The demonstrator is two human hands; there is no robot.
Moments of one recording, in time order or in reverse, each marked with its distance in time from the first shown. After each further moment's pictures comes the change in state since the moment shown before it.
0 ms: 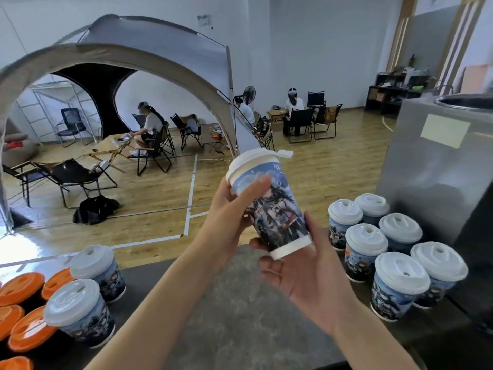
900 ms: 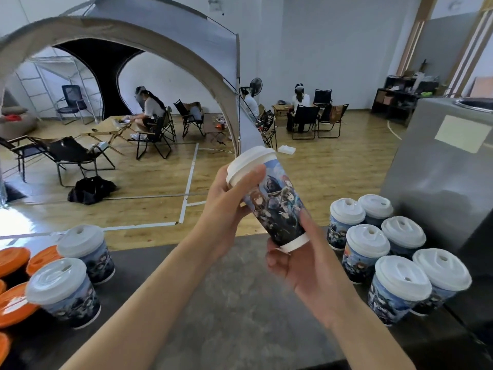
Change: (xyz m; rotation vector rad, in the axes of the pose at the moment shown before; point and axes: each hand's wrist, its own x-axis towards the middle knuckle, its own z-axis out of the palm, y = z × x) left_hand 0.015 -0.021 -0.009 -0.040 0.064 0.025; right_hand 0.012 0.003 -0.020 -0.139 0.176 -0.059
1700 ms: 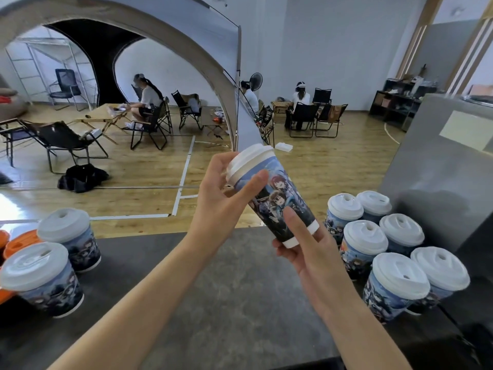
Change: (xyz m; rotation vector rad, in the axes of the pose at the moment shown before) left_hand 0.002 -0.035 -0.012 0.226 0.091 0.381; right_hand 0.012 0.010 -0.021 -0.245 0.246 -0.229
